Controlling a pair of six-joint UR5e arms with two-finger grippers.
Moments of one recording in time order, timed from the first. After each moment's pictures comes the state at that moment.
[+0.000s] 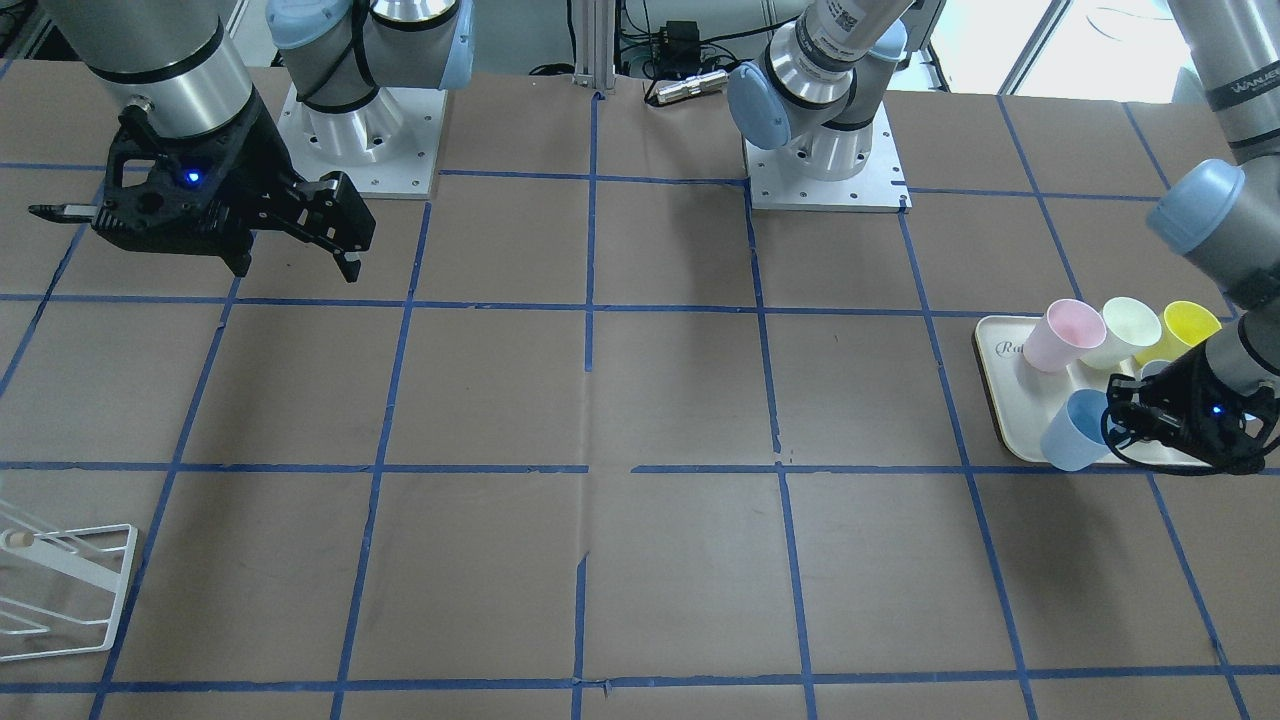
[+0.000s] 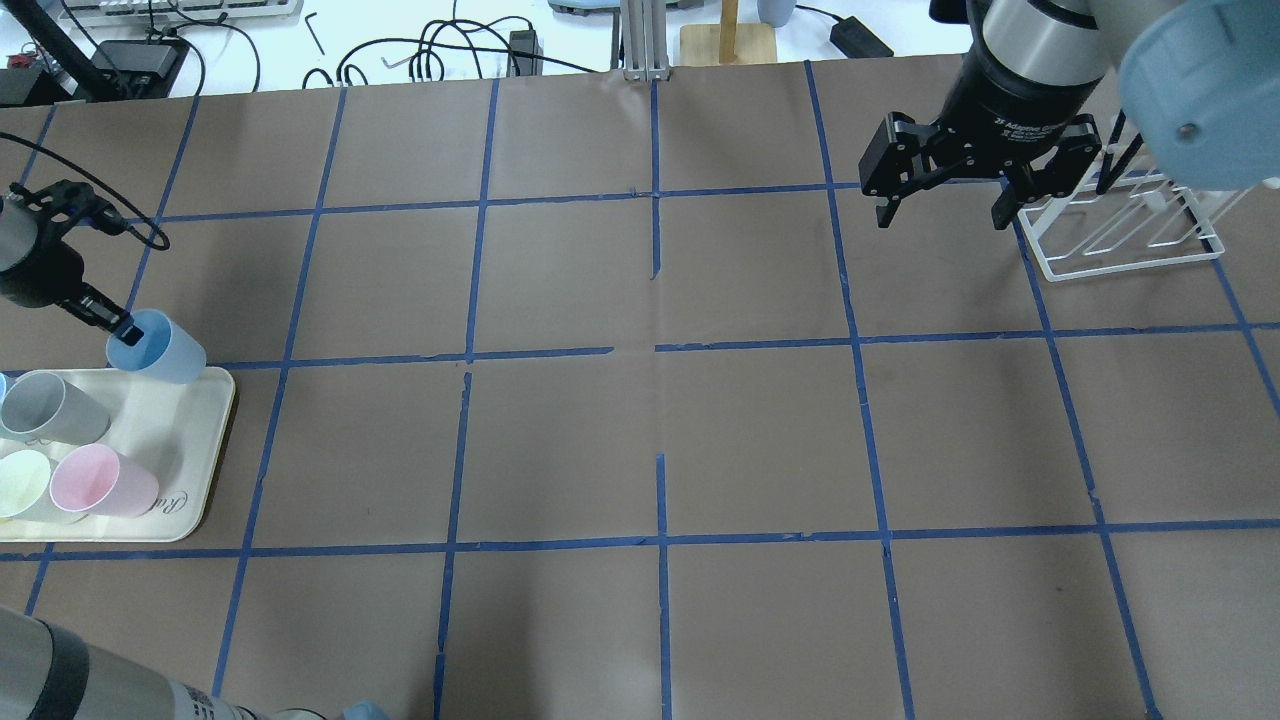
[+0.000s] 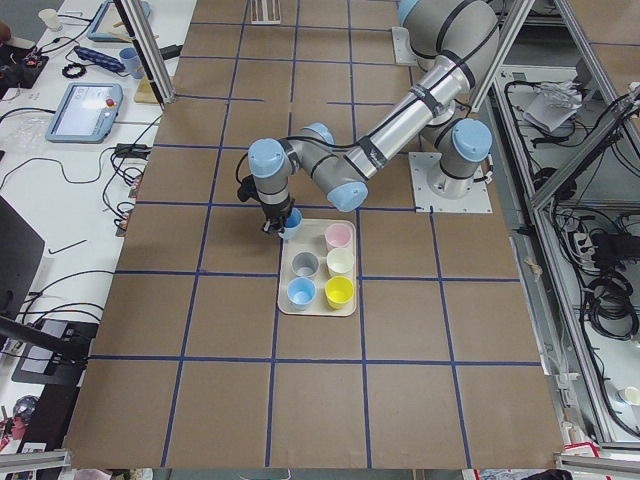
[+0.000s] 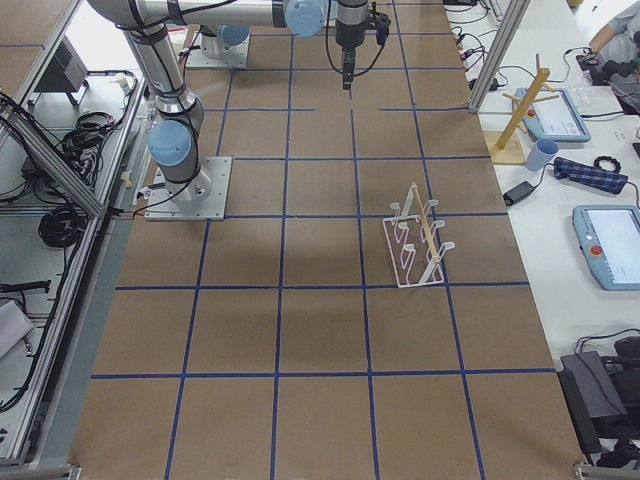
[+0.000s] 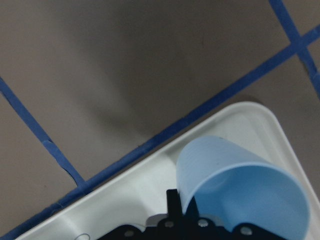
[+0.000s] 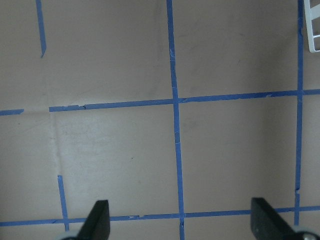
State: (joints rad) left arm -0.99 -1.94 -1.69 -1.11 1.59 1.05; right arm 1.56 -1.56 1.57 -1.60 -1.54 0.05
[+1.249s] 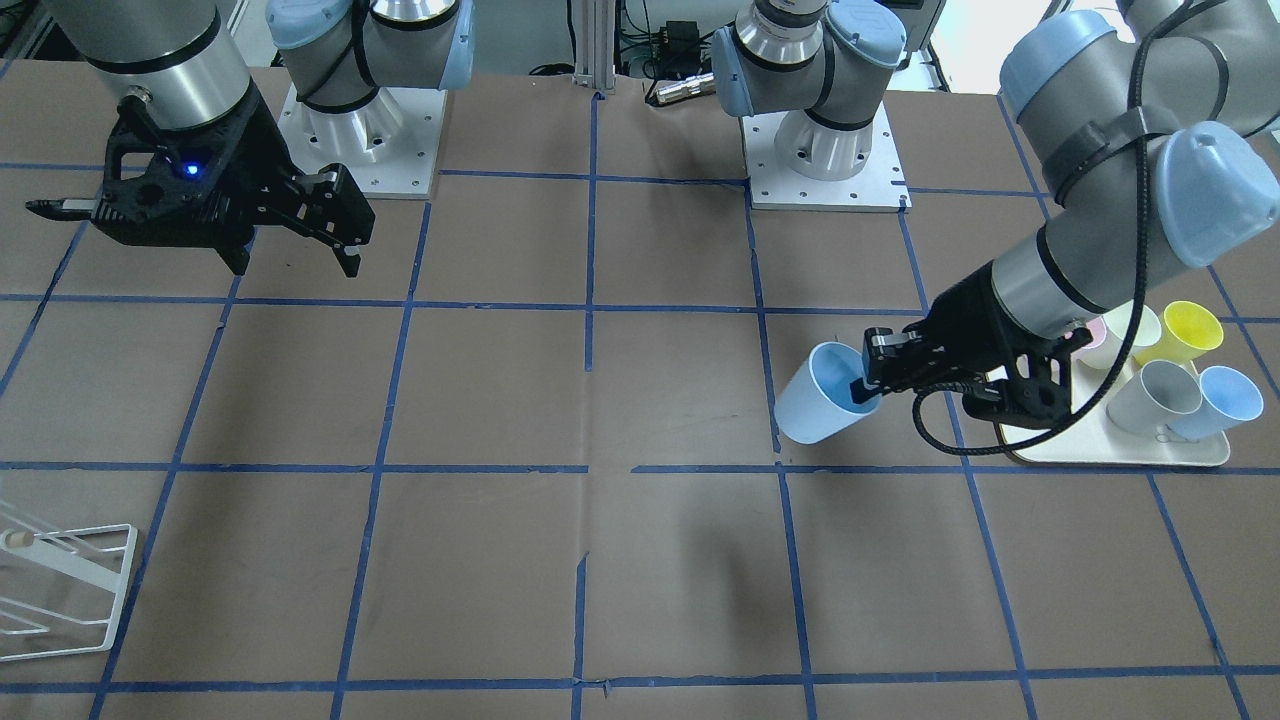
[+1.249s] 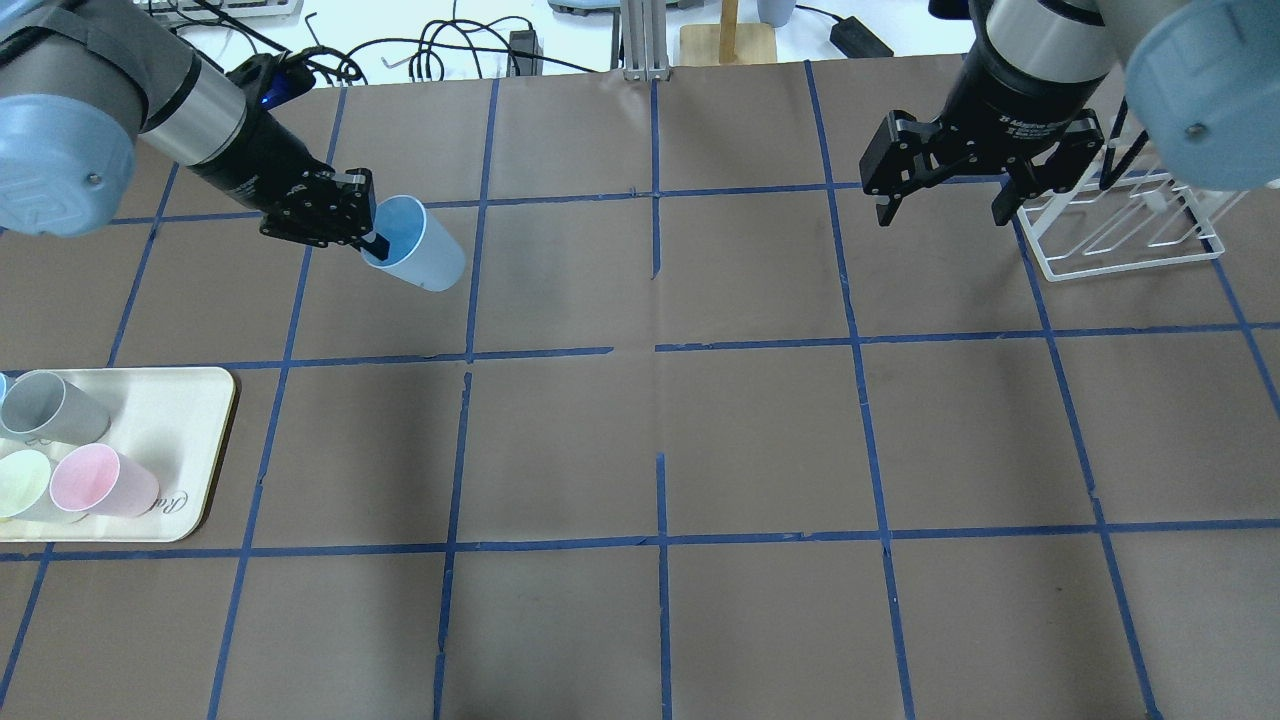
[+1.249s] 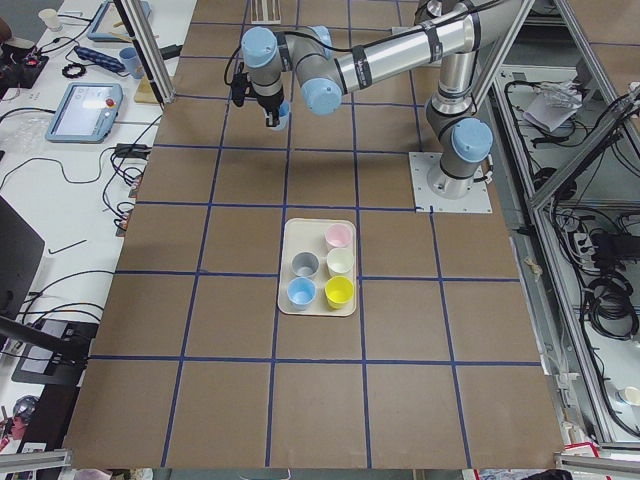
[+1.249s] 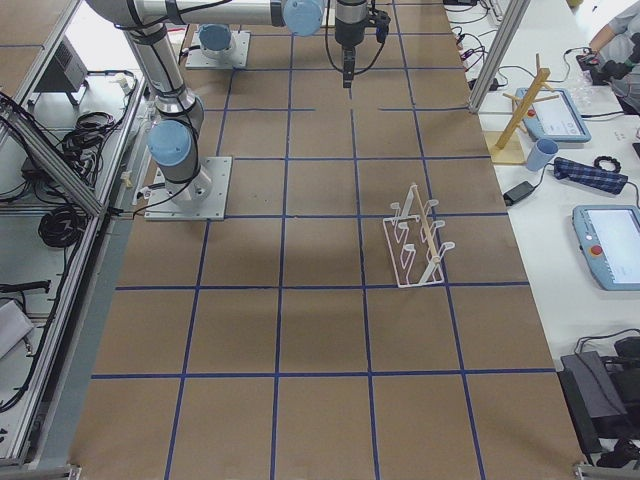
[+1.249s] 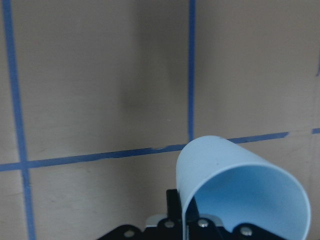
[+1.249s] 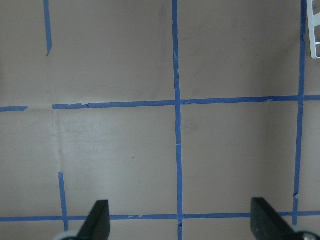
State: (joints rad) left arm -1.37 -1.74 -1.64 -1.47 1.14 0.18; right arm 1.56 -1.56 1.57 -1.61 -1.54 0.02
